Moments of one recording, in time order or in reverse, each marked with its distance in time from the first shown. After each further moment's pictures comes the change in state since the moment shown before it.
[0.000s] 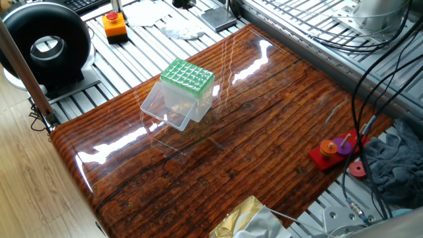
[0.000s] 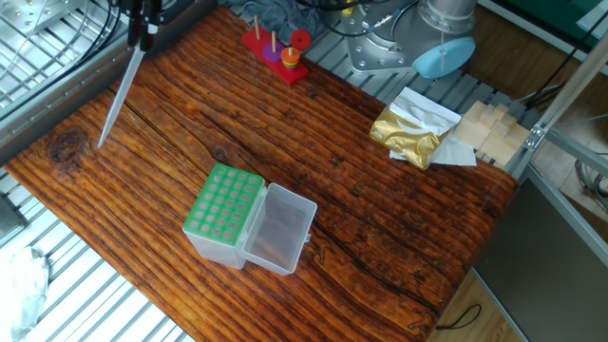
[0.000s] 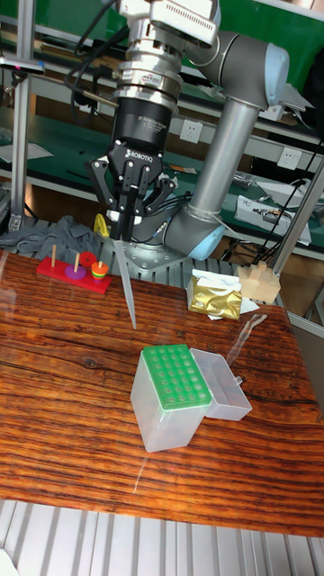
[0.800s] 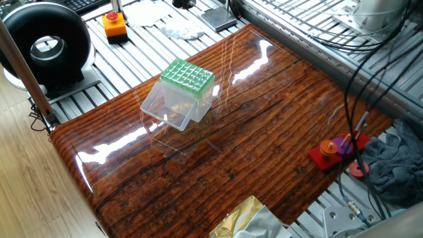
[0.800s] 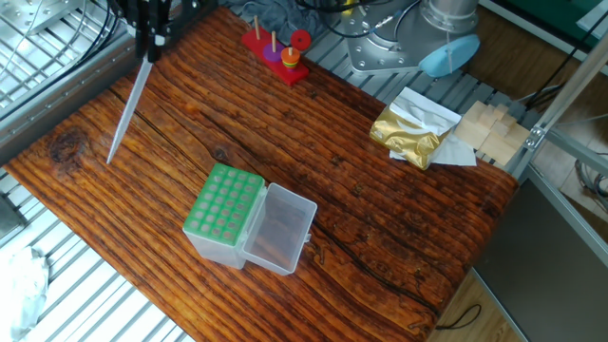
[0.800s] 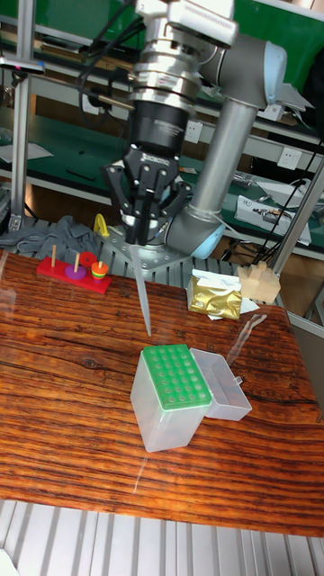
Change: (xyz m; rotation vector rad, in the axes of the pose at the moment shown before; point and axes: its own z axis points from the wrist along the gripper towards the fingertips) arm -0.025 0.022 0.005 -0.022 0.054 0.037
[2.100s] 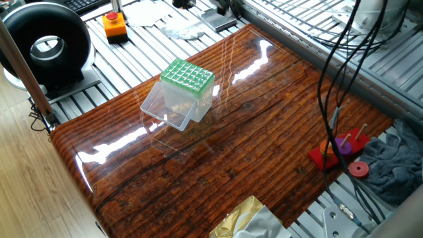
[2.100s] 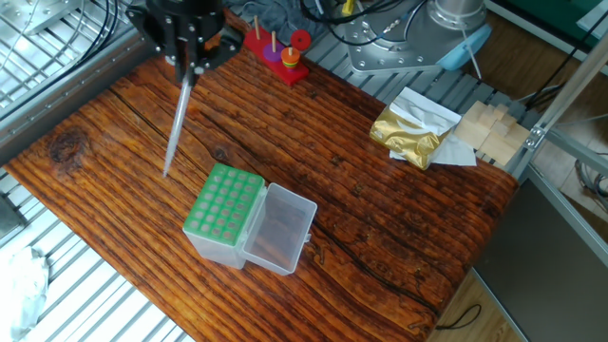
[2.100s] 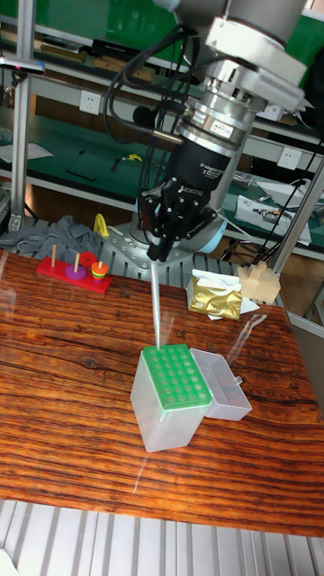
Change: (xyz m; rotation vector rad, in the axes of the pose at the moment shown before) arm 0.031 0.032 0.016 0.075 0.341 -0.196
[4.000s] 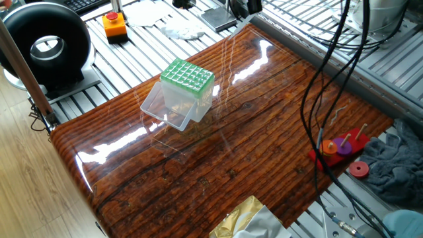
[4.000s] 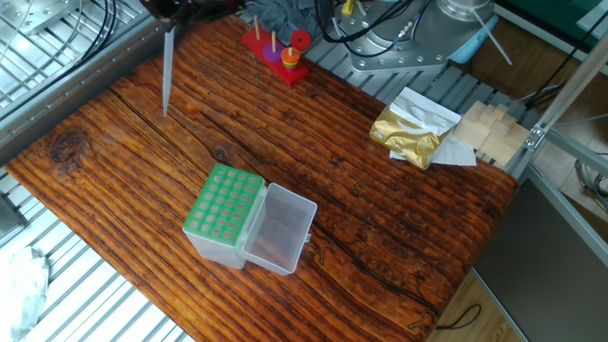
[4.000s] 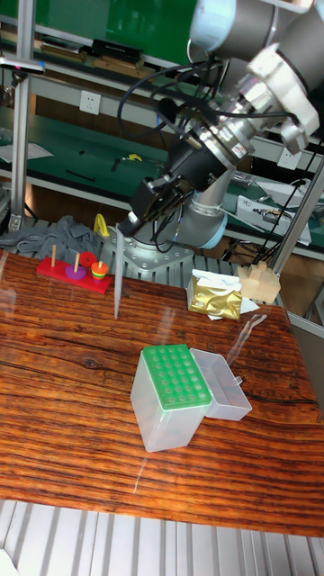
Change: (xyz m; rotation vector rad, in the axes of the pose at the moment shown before) arm 0.052 -0.020 -0.003 0.237 0.251 -0.429
